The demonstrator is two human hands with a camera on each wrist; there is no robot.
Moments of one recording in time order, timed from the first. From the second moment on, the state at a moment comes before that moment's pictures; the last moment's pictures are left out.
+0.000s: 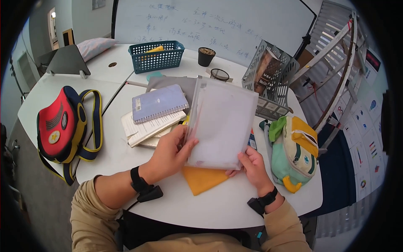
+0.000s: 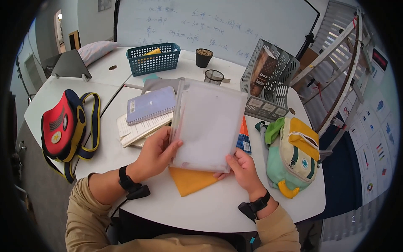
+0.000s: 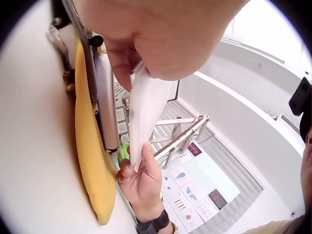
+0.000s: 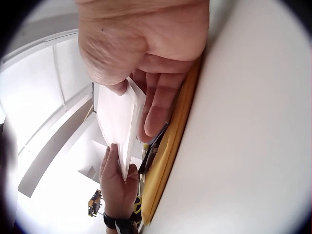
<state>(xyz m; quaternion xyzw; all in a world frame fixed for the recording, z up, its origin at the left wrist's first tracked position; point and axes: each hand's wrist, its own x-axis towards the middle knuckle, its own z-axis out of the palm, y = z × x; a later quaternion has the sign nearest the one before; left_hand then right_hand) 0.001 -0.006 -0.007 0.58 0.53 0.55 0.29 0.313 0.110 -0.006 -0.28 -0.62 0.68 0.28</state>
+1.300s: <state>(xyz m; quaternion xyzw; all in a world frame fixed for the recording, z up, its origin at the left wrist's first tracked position) -0.070 0.013 -0.007 0.60 0.74 0.26 -0.14 0.335 0.149 -0.018 -0.41 -0.49 0.56 0.53</state>
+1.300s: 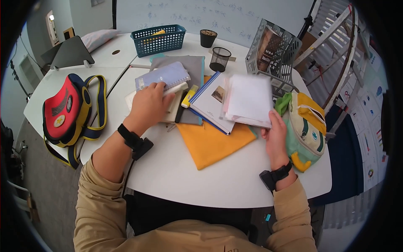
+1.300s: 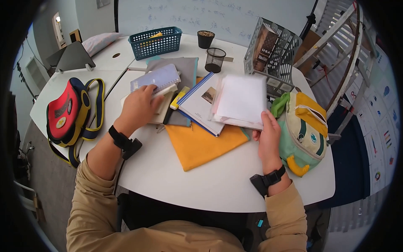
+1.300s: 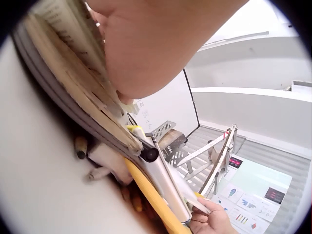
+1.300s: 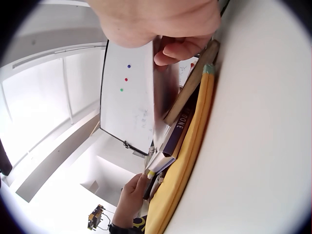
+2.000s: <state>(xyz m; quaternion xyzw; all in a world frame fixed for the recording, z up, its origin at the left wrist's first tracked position) -0.157 0.010 0.027 0.31 0.78 0.47 -0.28 0.333 0.155 -0.029 -0.43 -0.50 0.56 0.51</state>
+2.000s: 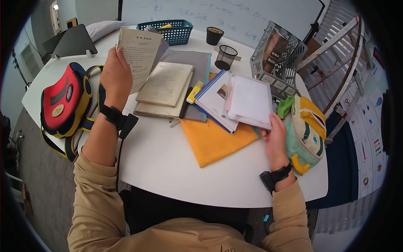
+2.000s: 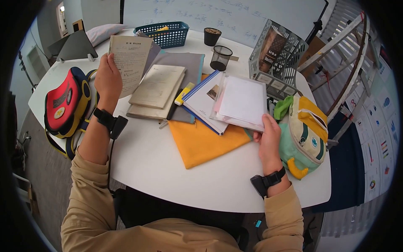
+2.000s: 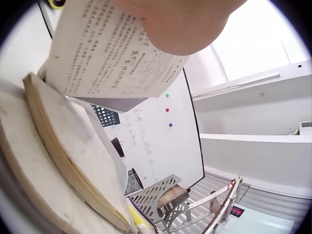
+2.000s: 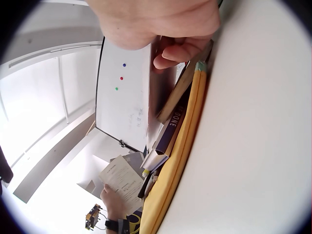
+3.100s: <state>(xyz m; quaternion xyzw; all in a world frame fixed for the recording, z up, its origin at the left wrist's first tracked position) -0.139 0.022 0.002 0.35 0.82 0.40 0.19 0.333 0.151 -0.024 -0.42 -0.52 0.56 0.49</state>
